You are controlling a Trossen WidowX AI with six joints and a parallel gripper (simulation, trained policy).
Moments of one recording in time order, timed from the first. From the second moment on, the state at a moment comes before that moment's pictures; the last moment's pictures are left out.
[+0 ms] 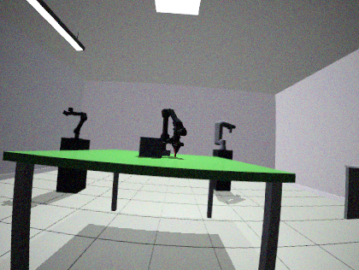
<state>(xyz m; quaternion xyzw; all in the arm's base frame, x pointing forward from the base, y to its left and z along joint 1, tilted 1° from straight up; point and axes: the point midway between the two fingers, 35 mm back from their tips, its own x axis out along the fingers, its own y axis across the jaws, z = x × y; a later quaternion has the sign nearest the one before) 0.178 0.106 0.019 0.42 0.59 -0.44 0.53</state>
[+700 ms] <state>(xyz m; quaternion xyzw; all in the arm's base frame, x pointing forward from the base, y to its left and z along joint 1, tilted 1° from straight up) 0.203 0.114 0.066 0.49 0.57 -0.37 0.54</state>
